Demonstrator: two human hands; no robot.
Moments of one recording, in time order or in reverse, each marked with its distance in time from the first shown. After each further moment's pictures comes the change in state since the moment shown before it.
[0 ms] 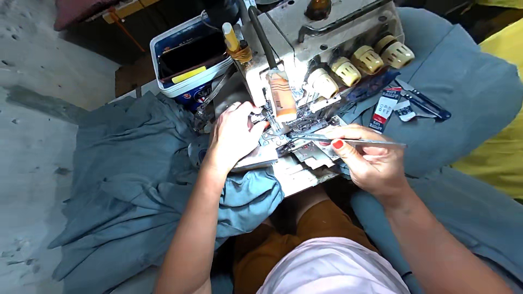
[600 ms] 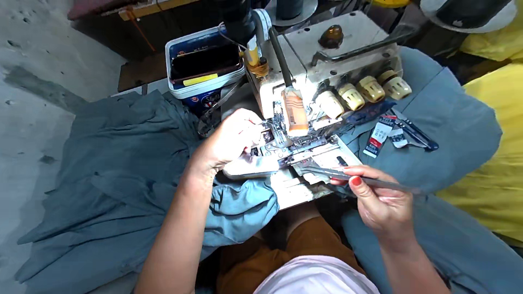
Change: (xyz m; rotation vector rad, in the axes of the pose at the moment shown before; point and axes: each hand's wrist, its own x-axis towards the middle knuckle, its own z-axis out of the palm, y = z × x) left_hand -0.005 -0.008 -0.018 -0.968 -0.190 -0.207; right_hand -0.027 -0.011 -0.008 0.240 0.067 0.124
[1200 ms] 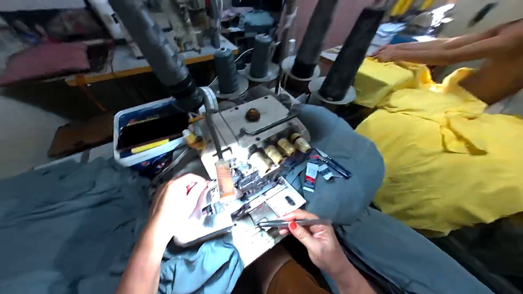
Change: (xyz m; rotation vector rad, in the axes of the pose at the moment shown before) left_hand 0.006 -0.001 -0.001 0.775 0.287 0.205; right_hand -0.014 -0.008 0.006 0.064 0.077 0.175
